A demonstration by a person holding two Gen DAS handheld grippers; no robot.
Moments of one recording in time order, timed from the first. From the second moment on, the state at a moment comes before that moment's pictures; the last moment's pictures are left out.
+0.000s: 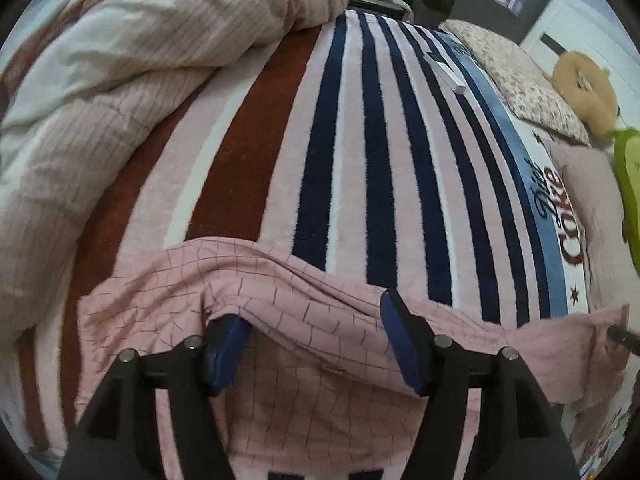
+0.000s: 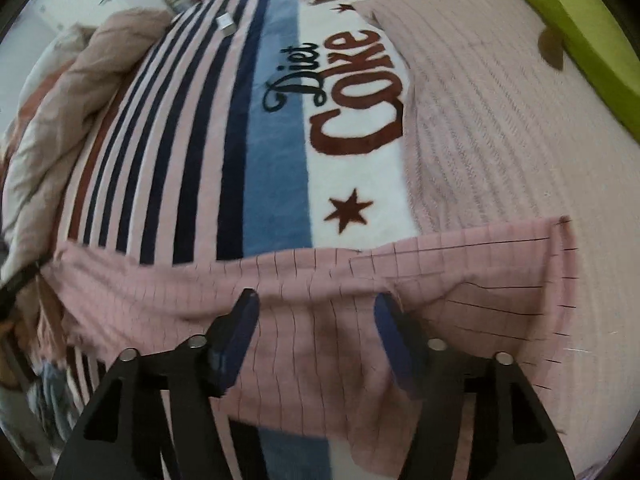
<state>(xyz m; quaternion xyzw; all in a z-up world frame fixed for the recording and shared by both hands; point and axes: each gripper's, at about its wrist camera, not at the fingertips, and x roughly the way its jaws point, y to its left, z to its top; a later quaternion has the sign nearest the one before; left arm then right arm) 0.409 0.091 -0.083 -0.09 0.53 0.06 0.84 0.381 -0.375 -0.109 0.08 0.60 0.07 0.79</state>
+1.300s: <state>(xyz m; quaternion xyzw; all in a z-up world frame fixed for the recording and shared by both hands) 0.298 0.007 -0.036 -0.11 0.53 0.05 0.84 0.263 -0.372 -0.152 -0.20 0.59 0.06 0.78</state>
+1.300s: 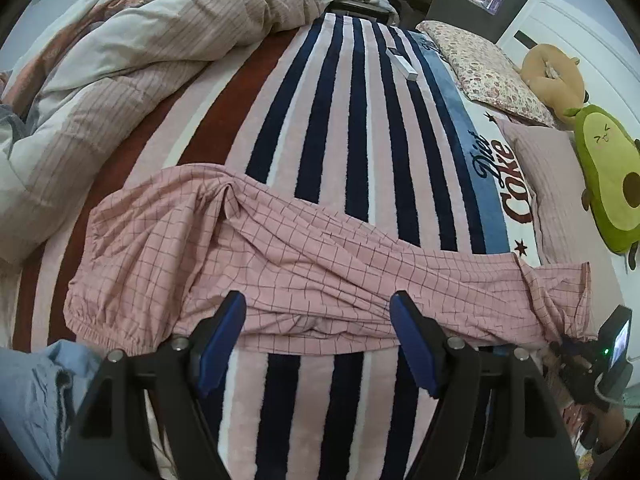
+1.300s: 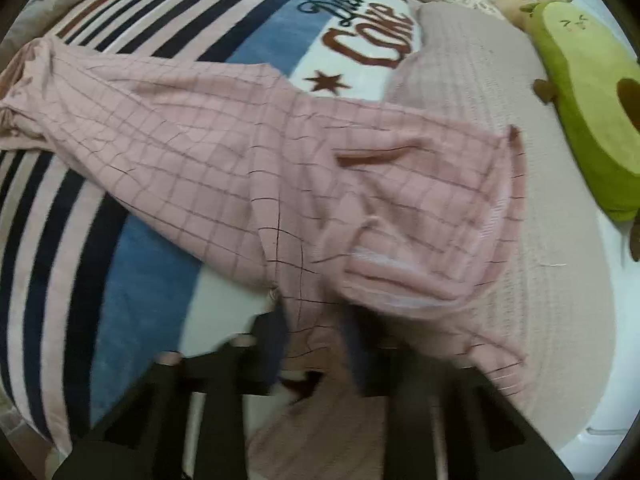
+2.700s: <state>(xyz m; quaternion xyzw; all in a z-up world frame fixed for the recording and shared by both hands) 0.310 -0.011 -0.034 -0.11 0.54 0.02 0.83 0.287 -0.393 -0.130 -0.19 0.59 0.05 0.78</state>
